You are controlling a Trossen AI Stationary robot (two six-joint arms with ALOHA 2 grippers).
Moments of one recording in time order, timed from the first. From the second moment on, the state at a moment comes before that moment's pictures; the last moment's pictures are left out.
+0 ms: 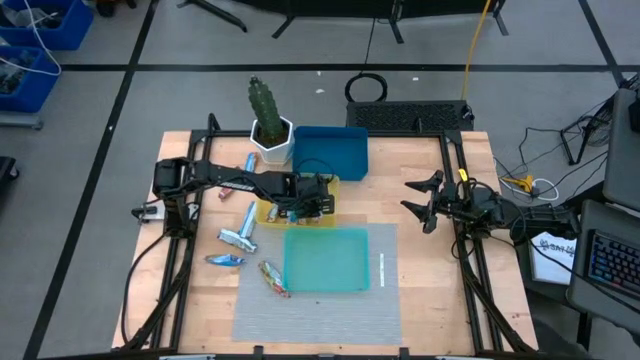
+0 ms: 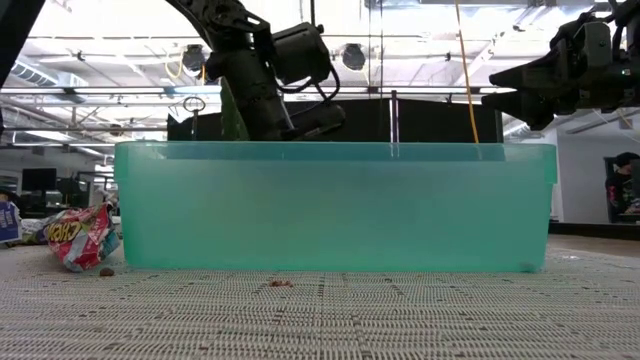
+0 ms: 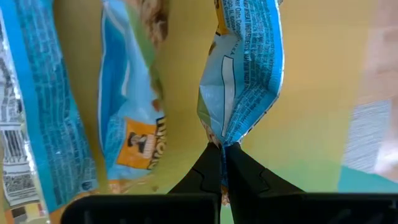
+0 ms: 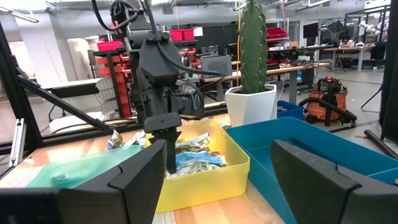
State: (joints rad) left arm 0.12 1.87 1.23 -0.47 0.04 -1.40; right arm -0.04 0.01 0.01 0.07 0.23 0.09
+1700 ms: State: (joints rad) left arm 0.03 1.25 1.23 -0.76 -0.17 -0.74; right arm -0.04 0.01 0.02 0.07 0.23 0.09
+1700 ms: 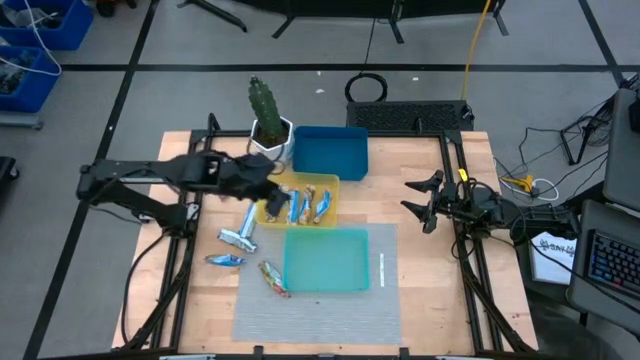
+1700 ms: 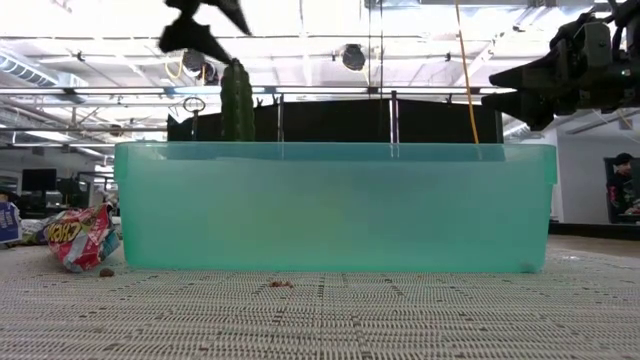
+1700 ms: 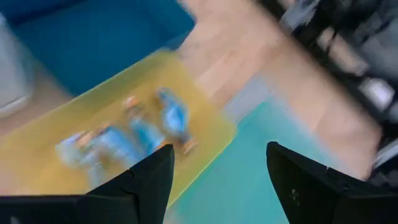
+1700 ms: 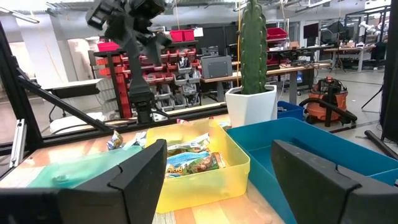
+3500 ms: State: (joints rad) left arm 0.47 1.17 0.60 -0.51 -0.45 -0.65; right arm -0.04 0.01 0.01 0.07 0.23 0.09
